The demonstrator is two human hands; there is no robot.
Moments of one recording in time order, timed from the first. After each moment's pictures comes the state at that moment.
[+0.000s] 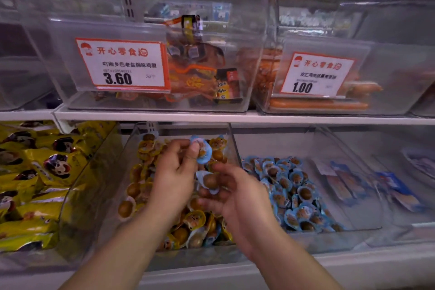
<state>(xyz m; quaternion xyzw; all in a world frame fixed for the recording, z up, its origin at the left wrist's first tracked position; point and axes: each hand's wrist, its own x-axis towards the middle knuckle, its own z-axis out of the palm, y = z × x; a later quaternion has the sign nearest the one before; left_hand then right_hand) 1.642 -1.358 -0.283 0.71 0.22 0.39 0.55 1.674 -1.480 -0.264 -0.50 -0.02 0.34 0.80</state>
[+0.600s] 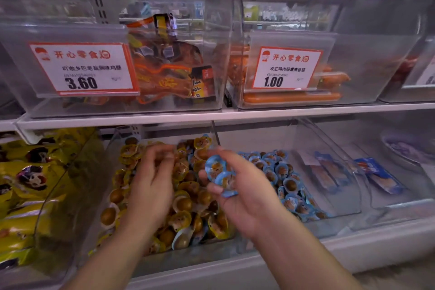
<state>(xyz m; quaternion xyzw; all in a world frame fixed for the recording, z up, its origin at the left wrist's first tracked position) 1.632 -1.351 -0.297 0.74 0.21 0.39 0.50 1.700 -1.498 -0.248 -0.43 -0.01 0.38 0.82</state>
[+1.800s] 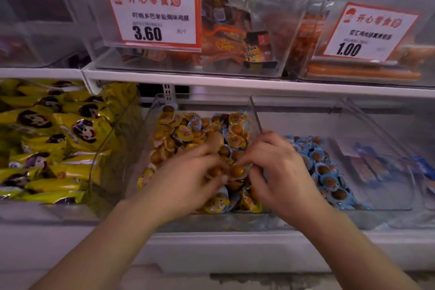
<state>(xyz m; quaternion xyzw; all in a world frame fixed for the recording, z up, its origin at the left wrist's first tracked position) 1.585 -1.335 -0.302 0.97 0.04 0.15 0.18 1.705 -1.515 -0.282 -0.74 -0.57 -0.16 0.32</state>
